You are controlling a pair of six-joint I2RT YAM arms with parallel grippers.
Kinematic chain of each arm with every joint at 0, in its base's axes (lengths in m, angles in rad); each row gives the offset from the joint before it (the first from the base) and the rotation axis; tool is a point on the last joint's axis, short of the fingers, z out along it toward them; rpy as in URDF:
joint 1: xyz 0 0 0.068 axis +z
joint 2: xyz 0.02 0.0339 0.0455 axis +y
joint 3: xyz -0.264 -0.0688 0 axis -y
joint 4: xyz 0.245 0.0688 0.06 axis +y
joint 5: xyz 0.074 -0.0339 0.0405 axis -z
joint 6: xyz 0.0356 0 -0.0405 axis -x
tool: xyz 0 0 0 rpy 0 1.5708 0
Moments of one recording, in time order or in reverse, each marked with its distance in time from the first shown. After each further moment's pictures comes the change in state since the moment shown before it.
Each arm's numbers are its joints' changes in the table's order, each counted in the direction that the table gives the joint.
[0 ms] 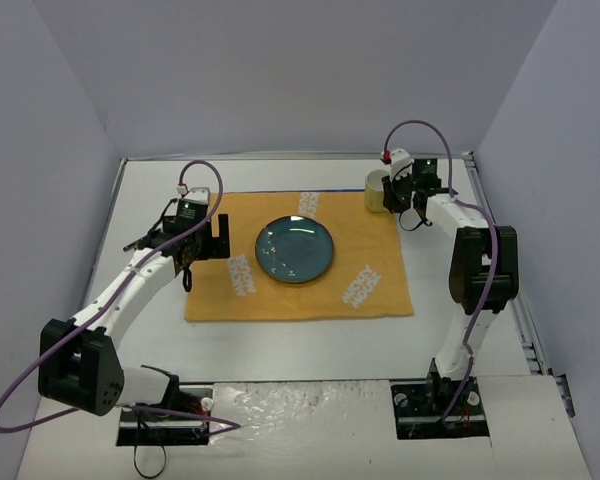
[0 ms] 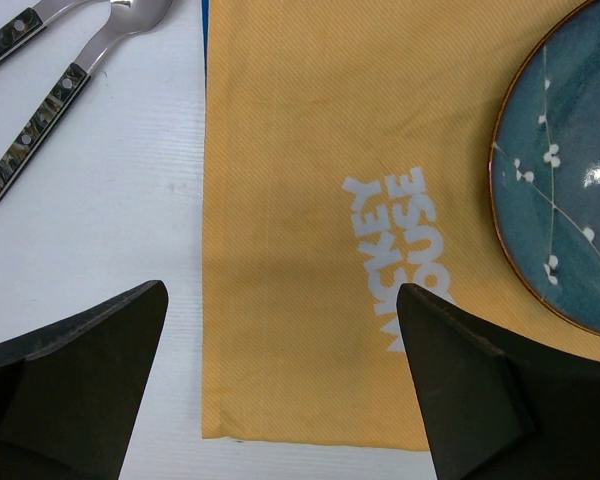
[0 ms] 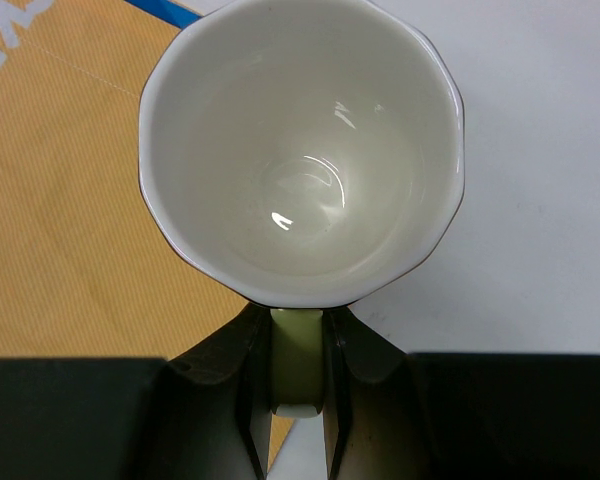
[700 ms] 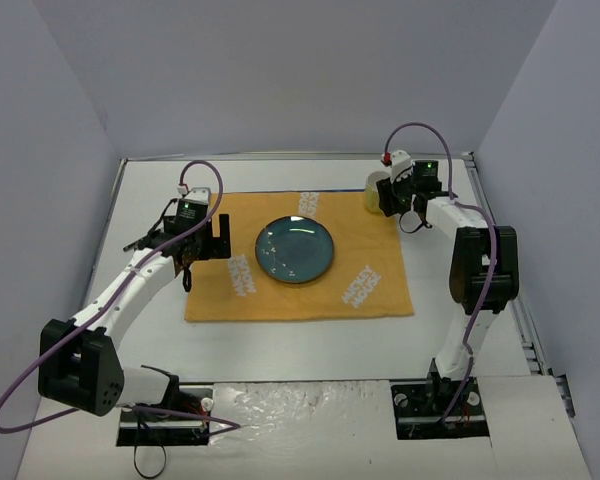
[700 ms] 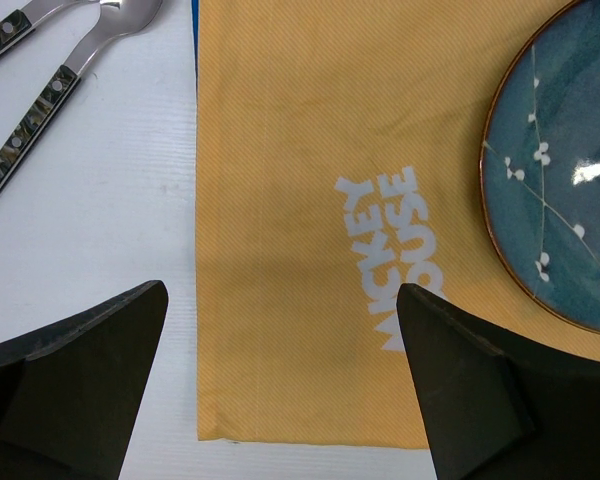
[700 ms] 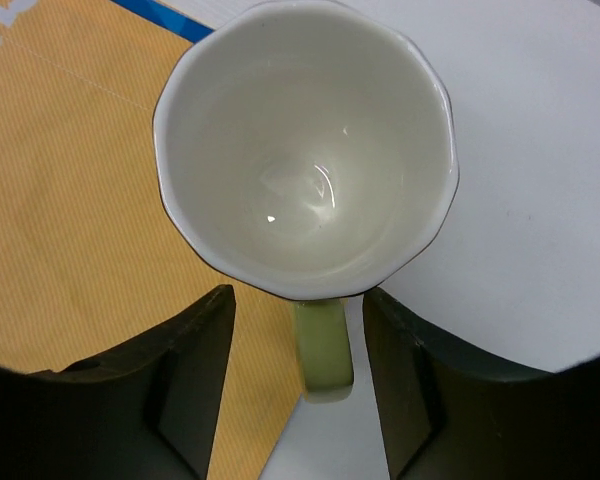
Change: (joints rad) left arm 0.000 0.000 0.000 -0.004 0.016 0.000; right arm 0.000 0.008 -0.033 -0.061 0.000 0.014
